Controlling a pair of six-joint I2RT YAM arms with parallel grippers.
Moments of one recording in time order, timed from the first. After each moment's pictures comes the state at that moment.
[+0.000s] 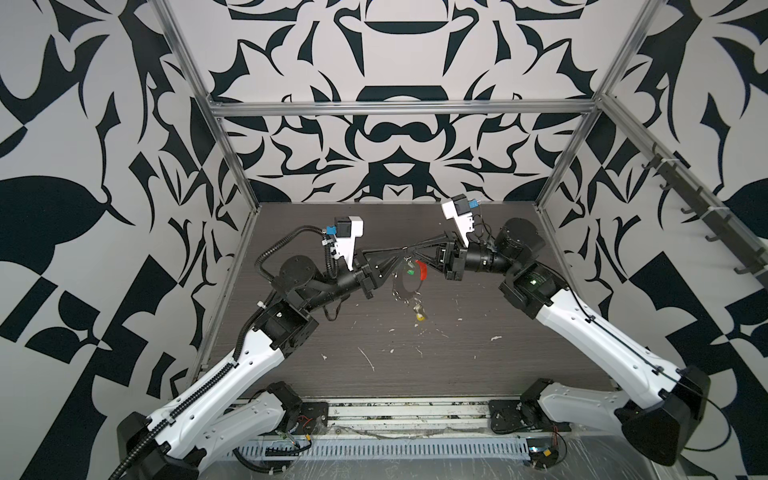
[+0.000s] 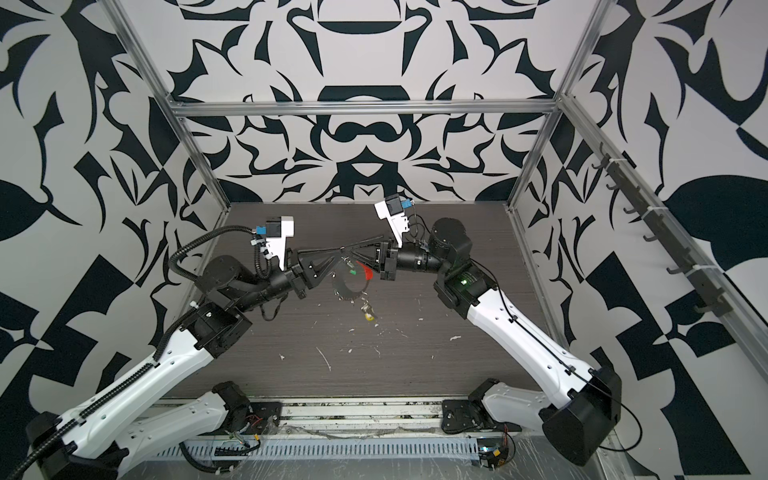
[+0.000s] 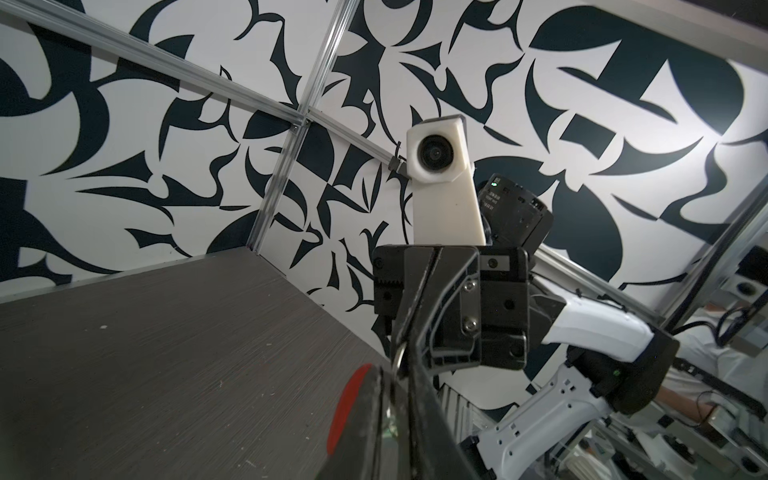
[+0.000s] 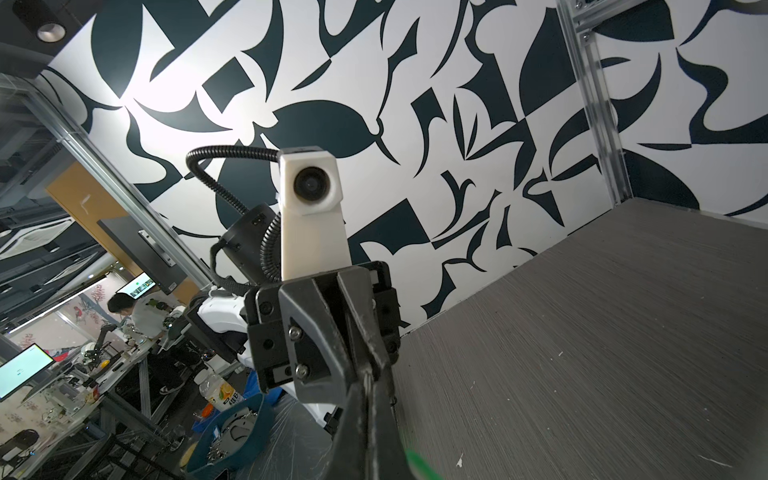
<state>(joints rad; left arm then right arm) -0.72 0.93 0.87 0.25 0.47 -0.57 0.60 1.18 1.12 0.13 -0.89 0.61</state>
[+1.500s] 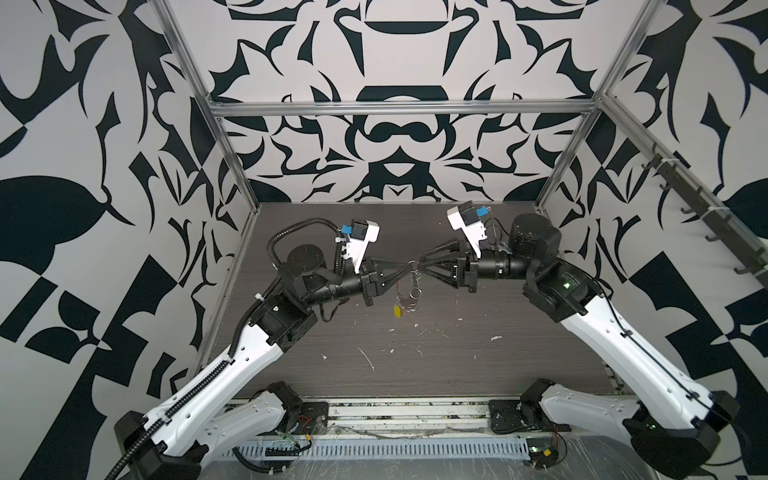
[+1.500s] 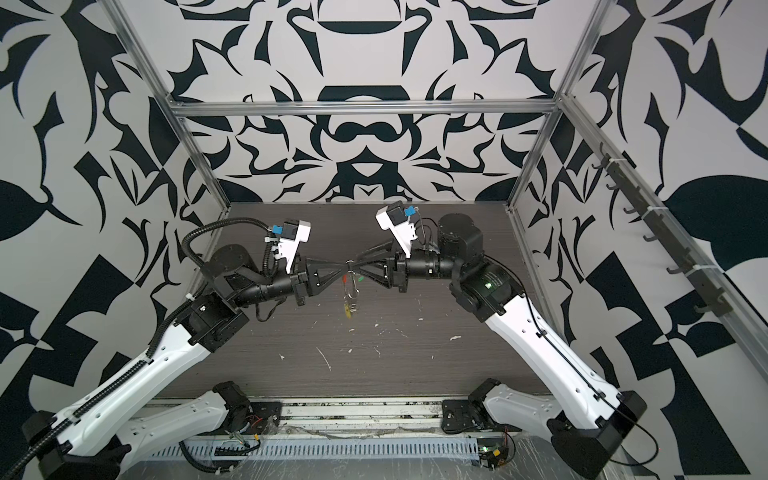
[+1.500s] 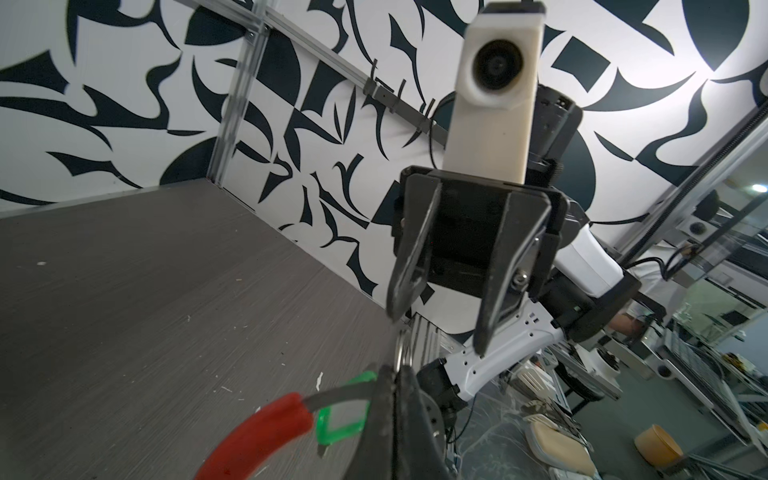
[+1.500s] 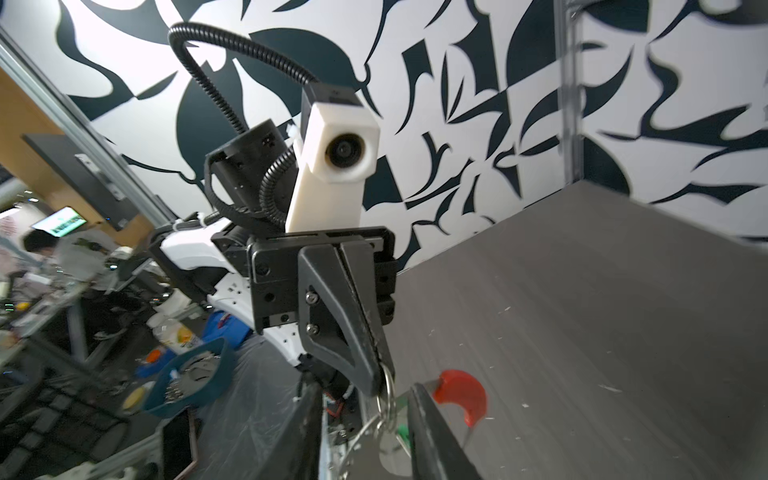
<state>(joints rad) -0.72 0.95 0.95 0.06 0.60 -0.54 0.61 1.08 1.26 -0.30 -0.80 0.31</state>
